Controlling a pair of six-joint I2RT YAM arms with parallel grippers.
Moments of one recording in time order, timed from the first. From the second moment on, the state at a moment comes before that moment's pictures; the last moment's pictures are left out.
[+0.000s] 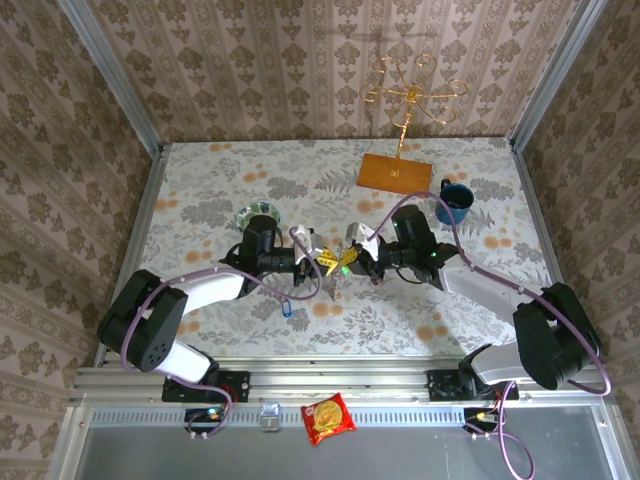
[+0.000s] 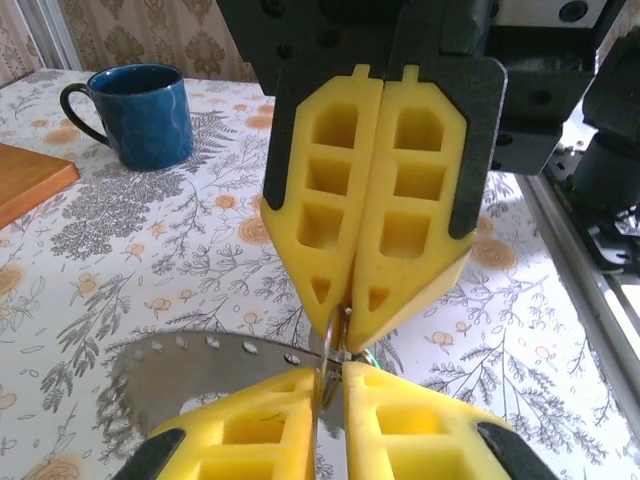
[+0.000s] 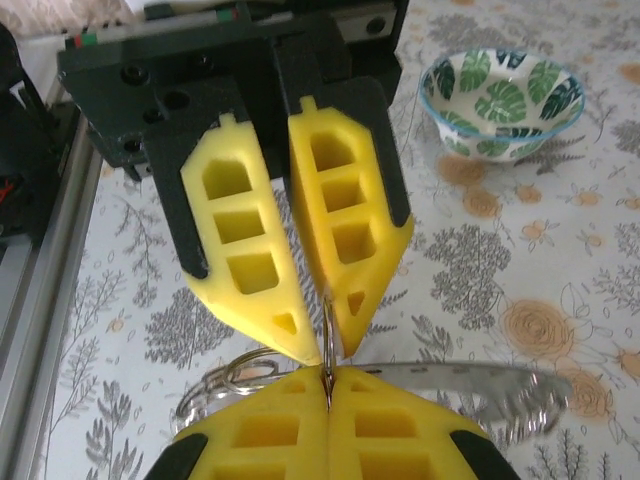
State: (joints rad) left arm -0.61 1.48 0.63 0.42 0.91 0.33; right arm 0.50 1.37 0.77 -0.05 -0.71 -0.44
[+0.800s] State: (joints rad) left arm -0.61 1.44 0.72 0.15 0.90 0.49; right arm 0.50 1.36 0.86 -0.27 -0.61 -0.49
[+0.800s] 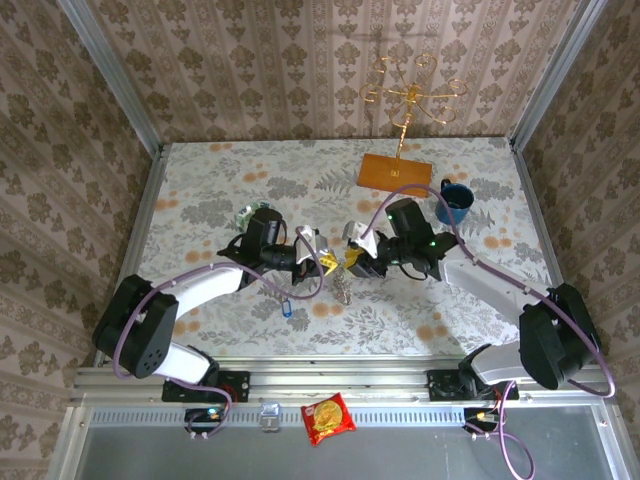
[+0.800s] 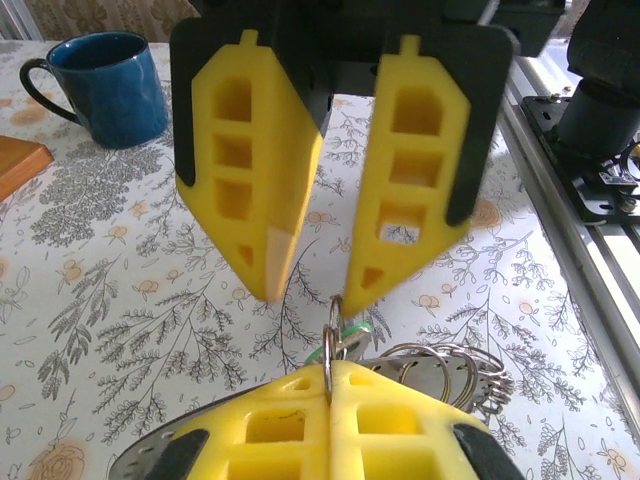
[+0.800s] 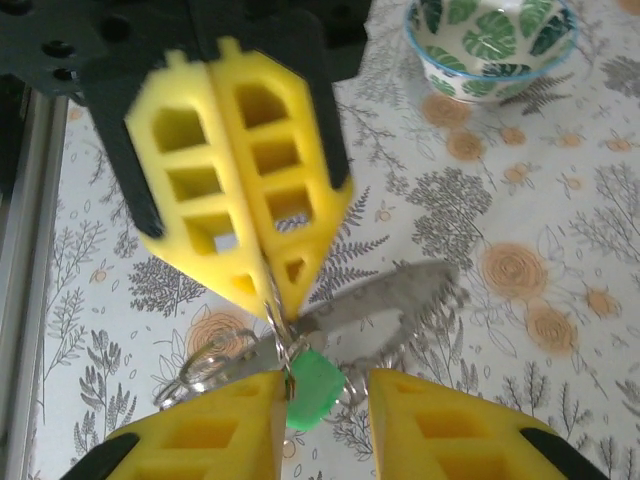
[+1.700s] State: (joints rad) left arm -0.62 1.43 0.62 0.37 0.89 0.40; right arm 0.50 1.35 0.77 -0.11 -0.69 -0.36
